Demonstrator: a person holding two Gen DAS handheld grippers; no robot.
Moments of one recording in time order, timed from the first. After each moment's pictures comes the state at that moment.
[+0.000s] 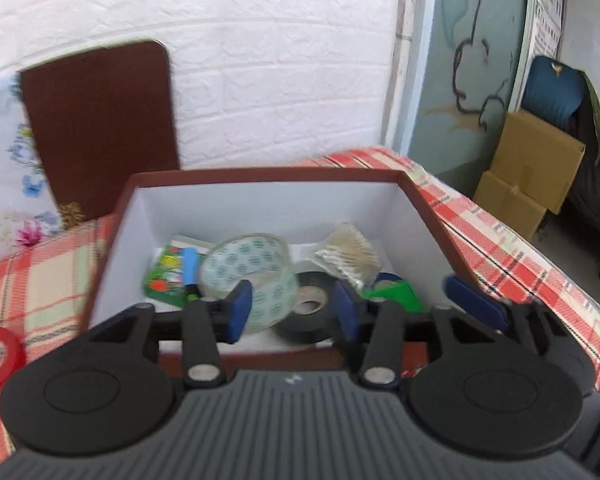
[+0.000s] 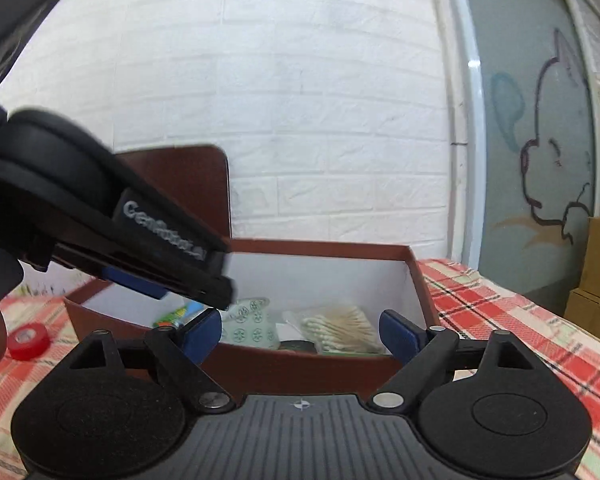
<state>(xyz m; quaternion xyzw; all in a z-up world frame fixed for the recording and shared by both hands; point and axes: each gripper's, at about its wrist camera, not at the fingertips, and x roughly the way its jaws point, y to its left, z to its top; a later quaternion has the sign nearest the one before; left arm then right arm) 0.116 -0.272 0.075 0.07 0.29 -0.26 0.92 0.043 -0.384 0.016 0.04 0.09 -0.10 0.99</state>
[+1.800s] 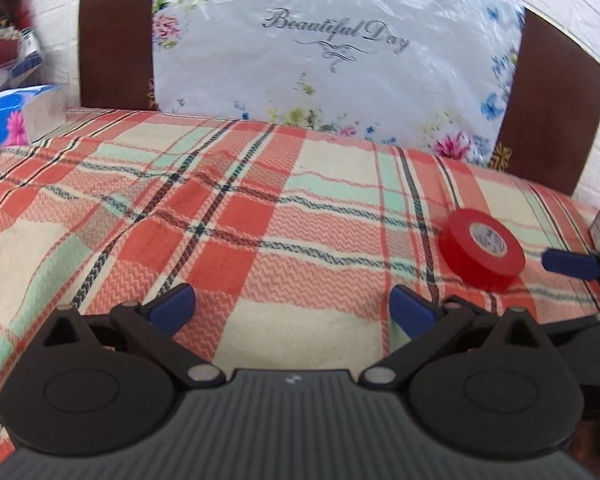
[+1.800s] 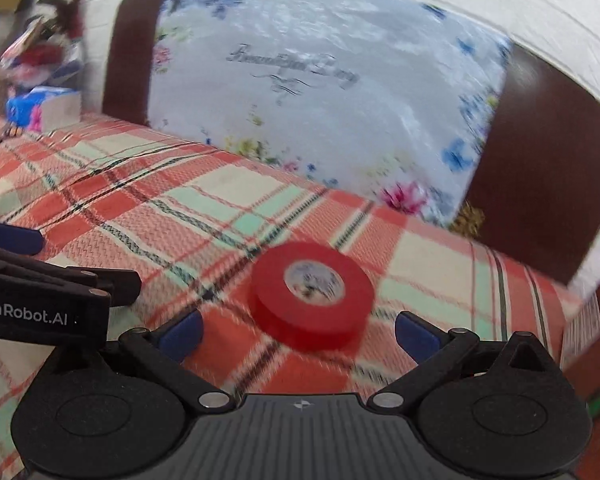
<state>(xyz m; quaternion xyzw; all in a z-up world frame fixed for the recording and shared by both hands) 0.161 0.063 -0.043 -0.08 0.29 0.07 0.95 0.202 -0.096 -0.044 -0.18 0.24 0.19 0.94</state>
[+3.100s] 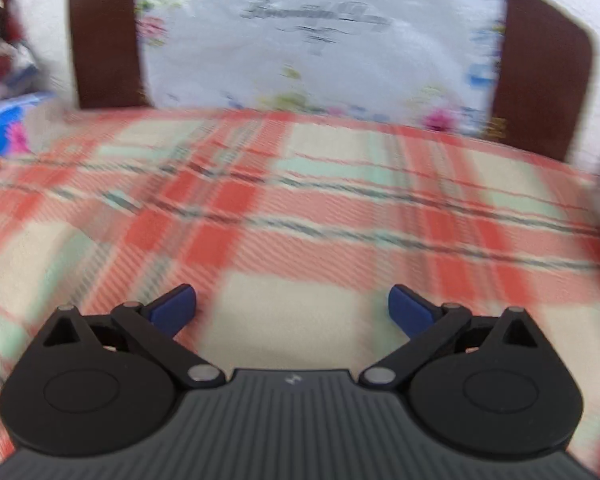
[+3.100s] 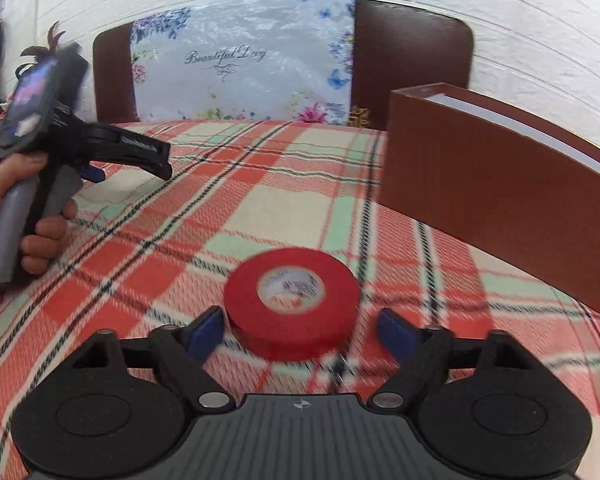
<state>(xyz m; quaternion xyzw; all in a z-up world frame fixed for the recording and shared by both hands) 0.139 0.043 -0.032 -0.06 0.33 0.03 0.94 0.008 -0.222 -0.046 -0.05 0.30 0.12 0.95</state>
